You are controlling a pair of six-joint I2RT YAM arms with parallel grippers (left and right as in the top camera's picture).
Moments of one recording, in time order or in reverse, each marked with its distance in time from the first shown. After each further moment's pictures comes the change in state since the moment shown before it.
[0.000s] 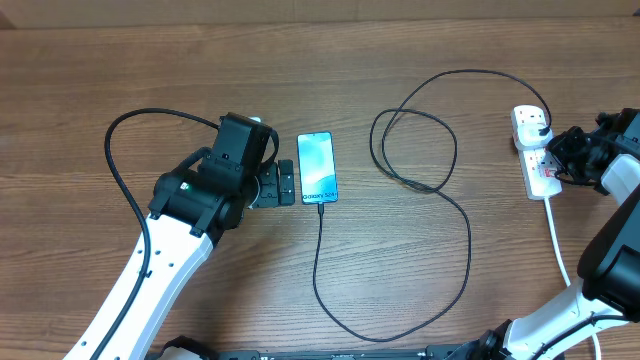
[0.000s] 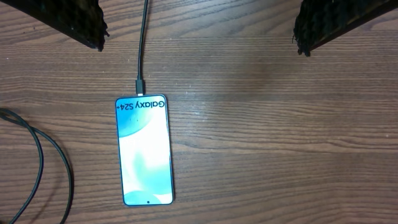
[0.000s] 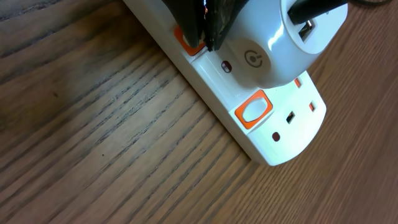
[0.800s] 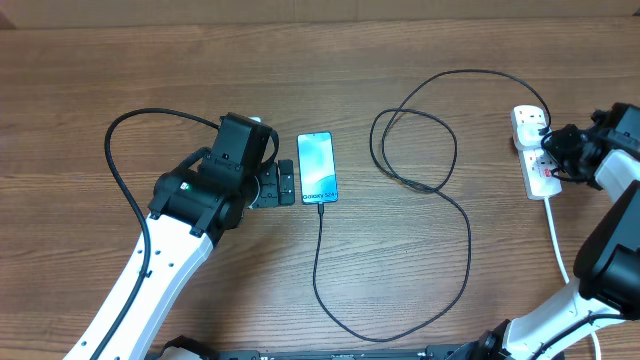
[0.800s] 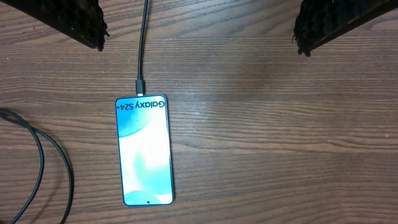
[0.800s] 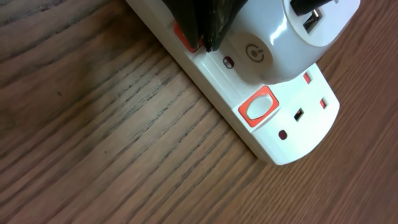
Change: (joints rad) left arm 0.000 0.000 0.000 0.000 0.000 0.000; right arm 0.045 0.001 0.013 -0.031 0.091 0.004
